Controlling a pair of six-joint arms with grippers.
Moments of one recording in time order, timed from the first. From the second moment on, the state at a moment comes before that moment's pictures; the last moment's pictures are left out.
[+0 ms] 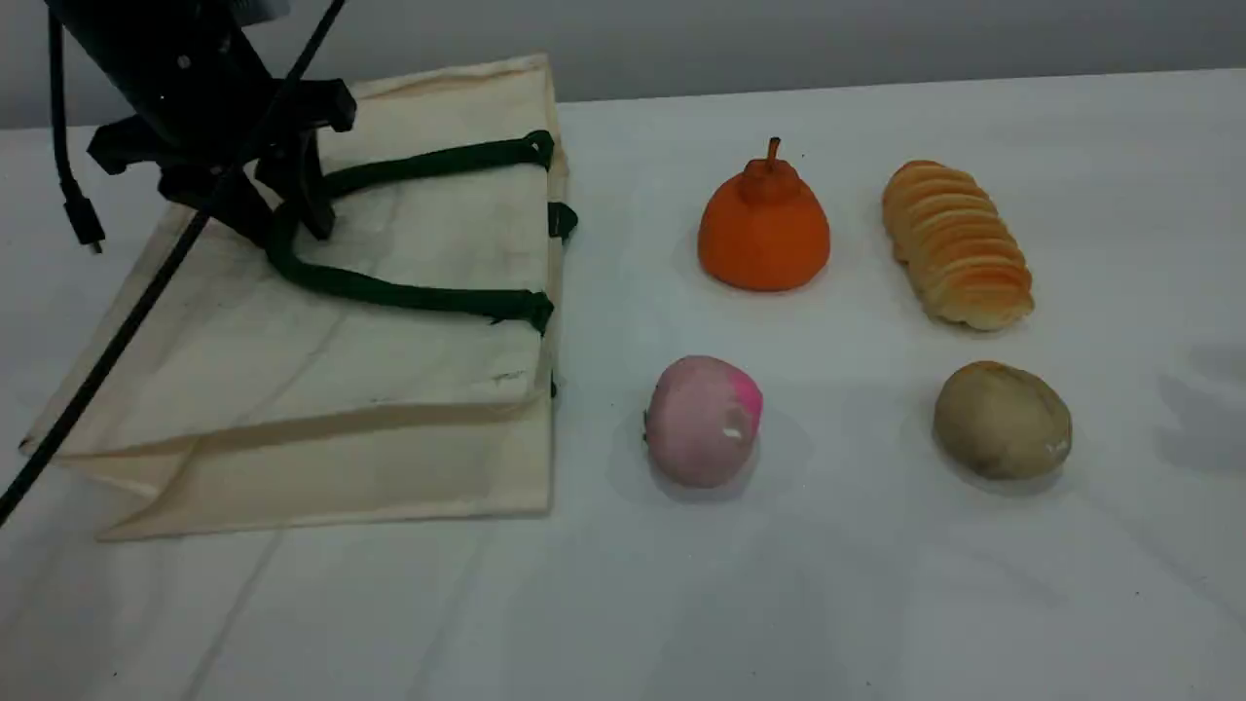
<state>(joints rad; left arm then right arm) -0.11 2.18 -1.47 -0.19 0.70 0.02 0.06 1.35 -0.90 0.32 0.65 -0.16</state>
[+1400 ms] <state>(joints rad) -0.13 2.00 -1.91 -0.32 1.22 0.54 0.06 1.35 -0.90 0.31 0.64 -0.17</state>
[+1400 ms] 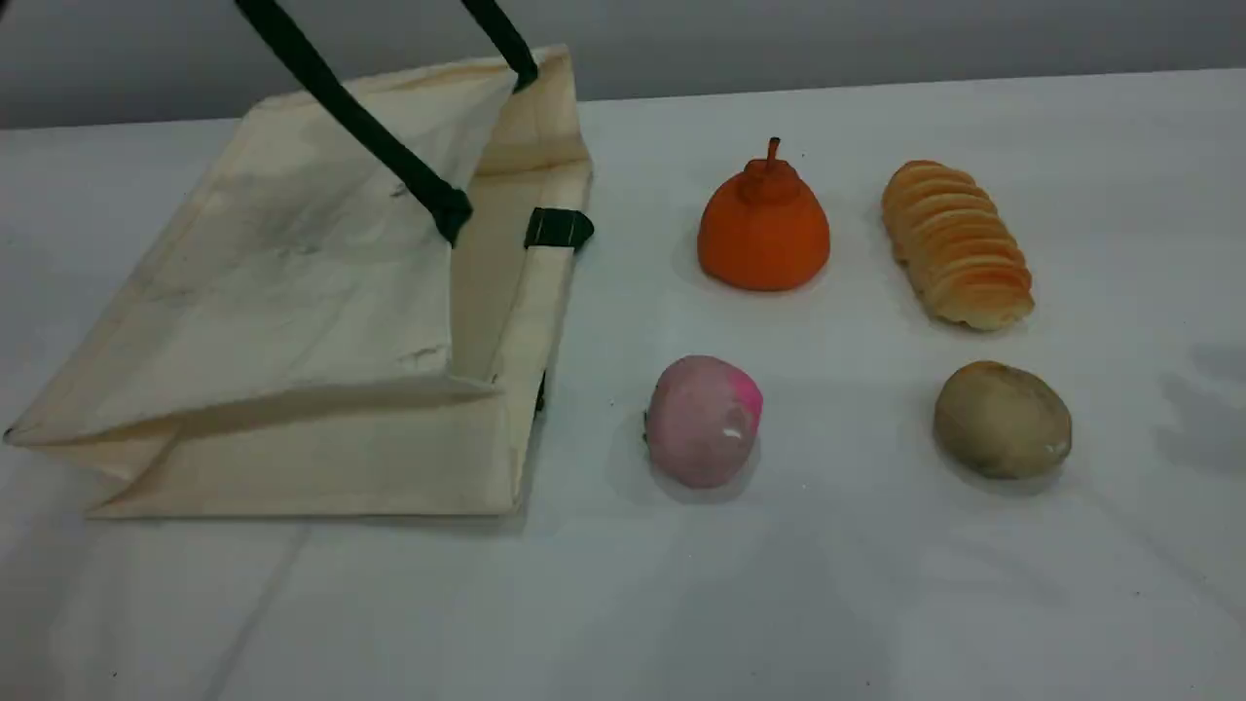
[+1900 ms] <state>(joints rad) -0.17 1.81 -1.87 -0.32 1.22 0.57 0.06 1.35 -0.90 0.31 0.64 -0.19</state>
